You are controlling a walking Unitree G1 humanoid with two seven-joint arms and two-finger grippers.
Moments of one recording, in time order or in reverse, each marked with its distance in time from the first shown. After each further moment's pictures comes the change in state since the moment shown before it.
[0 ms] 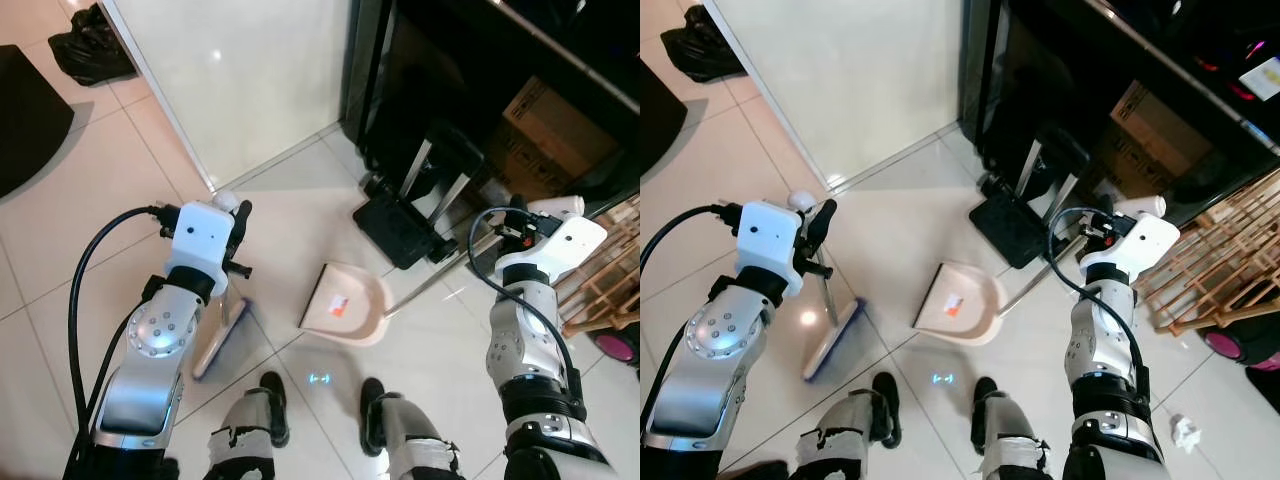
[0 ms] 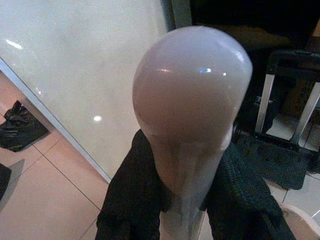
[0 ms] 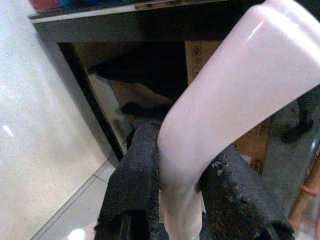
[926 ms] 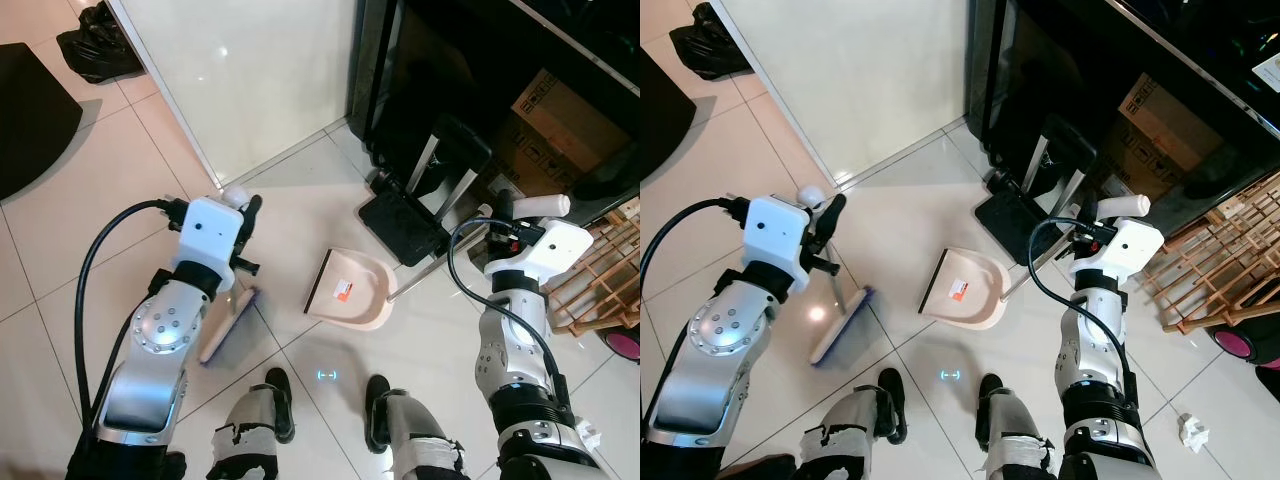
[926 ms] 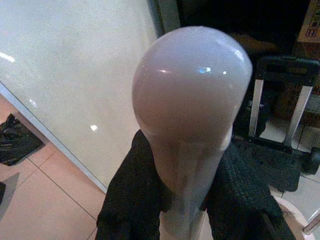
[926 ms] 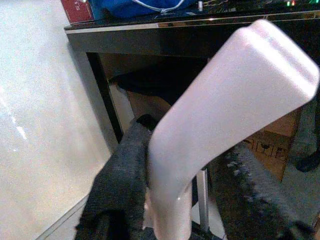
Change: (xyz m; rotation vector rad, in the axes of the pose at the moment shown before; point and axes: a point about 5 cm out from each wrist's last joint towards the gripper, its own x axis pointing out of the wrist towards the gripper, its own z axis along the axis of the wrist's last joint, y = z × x) left arm 0.003 -0.006 0.007 0.013 -0.045 -0.047; right arm -0.010 0.010 -0.002 -0.053 -0.089 0.059
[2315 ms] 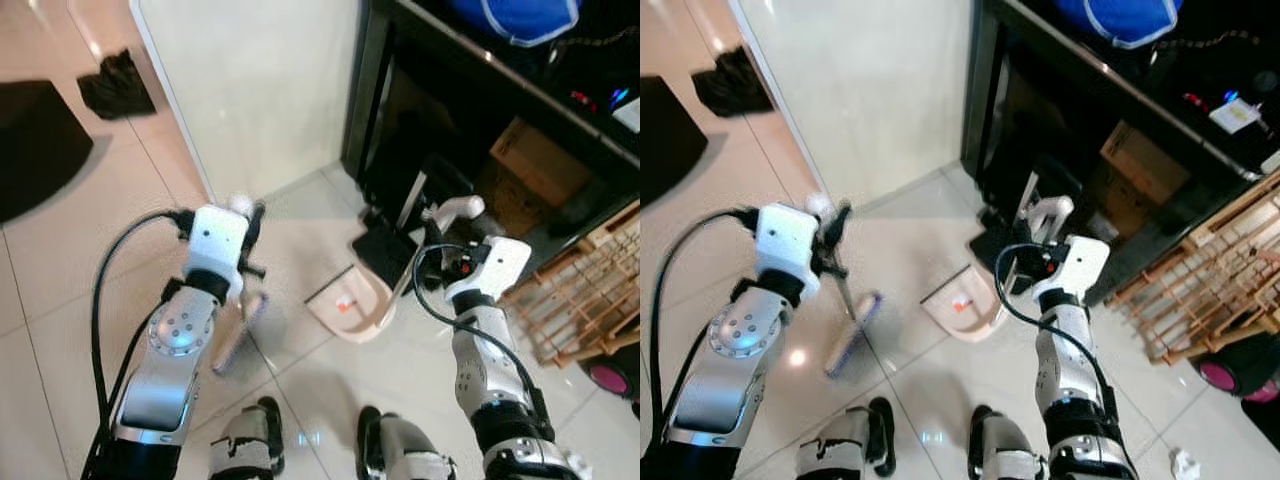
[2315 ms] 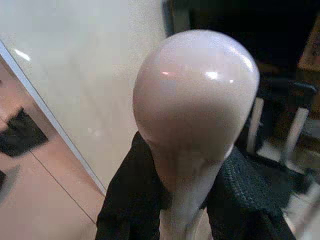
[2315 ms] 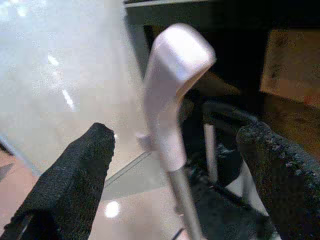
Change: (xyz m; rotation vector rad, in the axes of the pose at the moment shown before) left arm 0.001 -0.011 -0.023 -0.098 0.111 0.007; right arm -0.026 0.025 -0.035 0.043 0.262 0.134
